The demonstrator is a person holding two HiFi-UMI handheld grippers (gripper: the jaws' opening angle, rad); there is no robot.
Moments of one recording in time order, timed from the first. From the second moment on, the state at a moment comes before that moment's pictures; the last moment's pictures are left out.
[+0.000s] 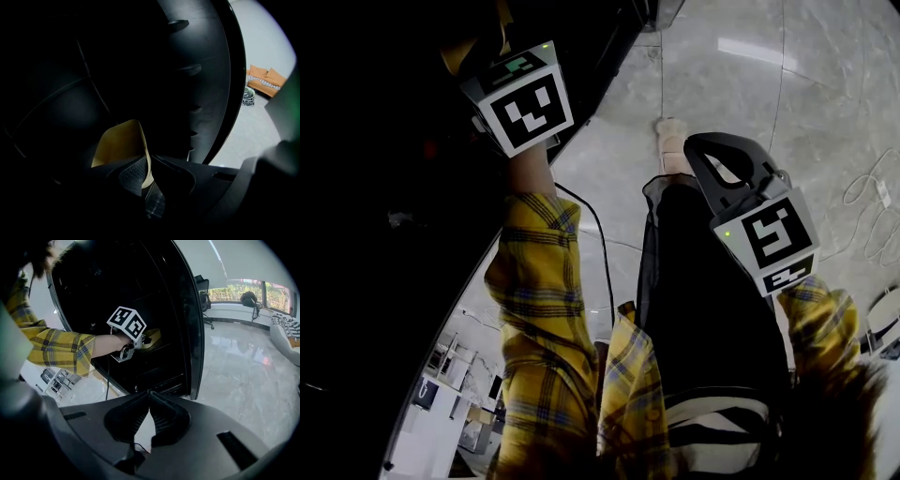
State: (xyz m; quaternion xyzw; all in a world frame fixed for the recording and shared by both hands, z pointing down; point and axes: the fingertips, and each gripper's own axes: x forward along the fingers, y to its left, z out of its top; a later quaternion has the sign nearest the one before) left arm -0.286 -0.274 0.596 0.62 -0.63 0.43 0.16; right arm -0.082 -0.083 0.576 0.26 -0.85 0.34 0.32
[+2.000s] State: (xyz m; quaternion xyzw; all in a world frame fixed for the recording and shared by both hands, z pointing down) left arm -0.111 -0.051 0.441 0.74 -0.51 0.40 0.18; right arm 0.013 -0.066 0.402 0.34 -0.87 0.23 0.28
